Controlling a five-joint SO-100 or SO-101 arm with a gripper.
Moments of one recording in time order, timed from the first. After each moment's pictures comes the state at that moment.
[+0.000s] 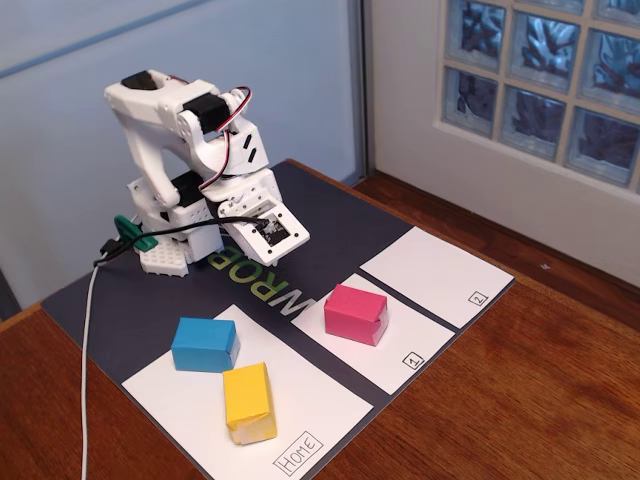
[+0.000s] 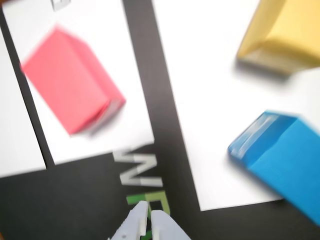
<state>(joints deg) 5.4 123.8 118.4 68.7 101.6</state>
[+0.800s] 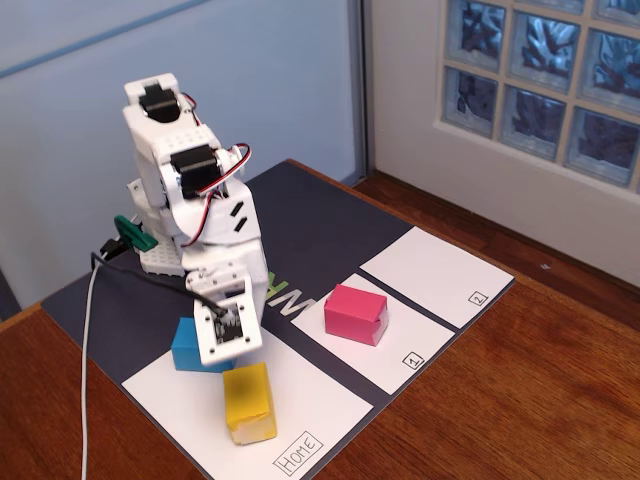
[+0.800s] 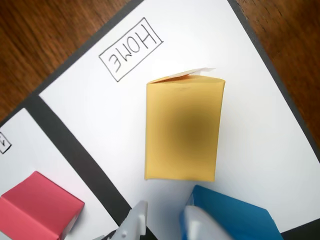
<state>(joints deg) 21.8 80.6 78.6 70.4 103.9</state>
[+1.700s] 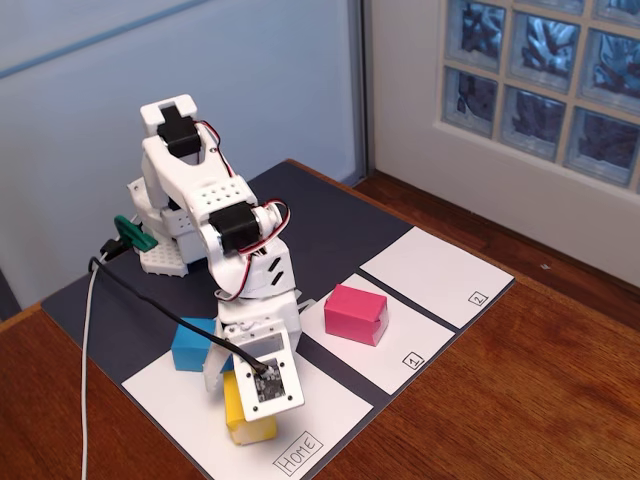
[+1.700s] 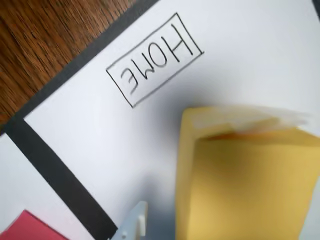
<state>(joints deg) 18.2 65.3 74.2 62.4 105.5</state>
